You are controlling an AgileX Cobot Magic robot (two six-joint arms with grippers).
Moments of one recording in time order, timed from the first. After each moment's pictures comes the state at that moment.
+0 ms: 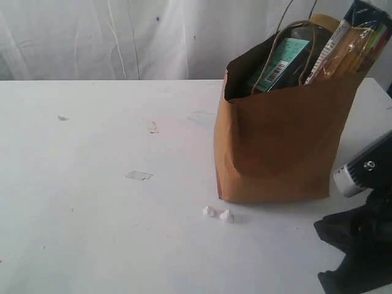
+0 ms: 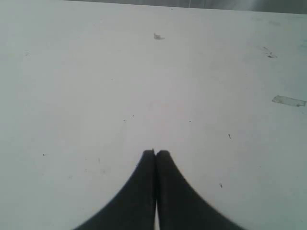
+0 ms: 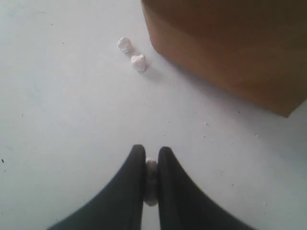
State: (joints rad) left arm 0.04 0.00 0.03 -0.21 0.39 0.13; right arm 0.61 0.78 -0.48 -0.01 0.58 0.00
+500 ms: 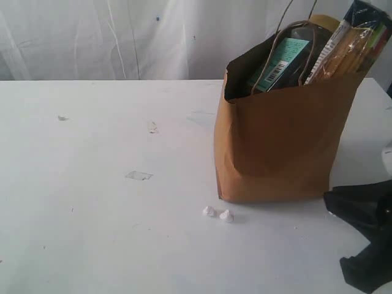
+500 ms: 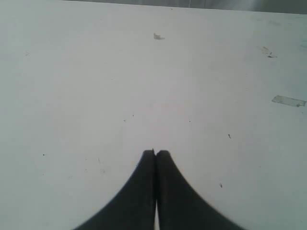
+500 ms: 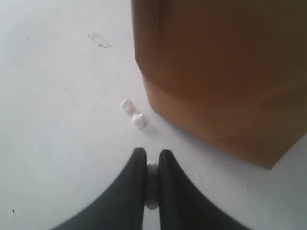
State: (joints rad) left arm 0.04 0.00 0.03 -0.21 0.39 0.13; right arm 0.61 0.63 -0.48 -0.01 0.51 -0.01
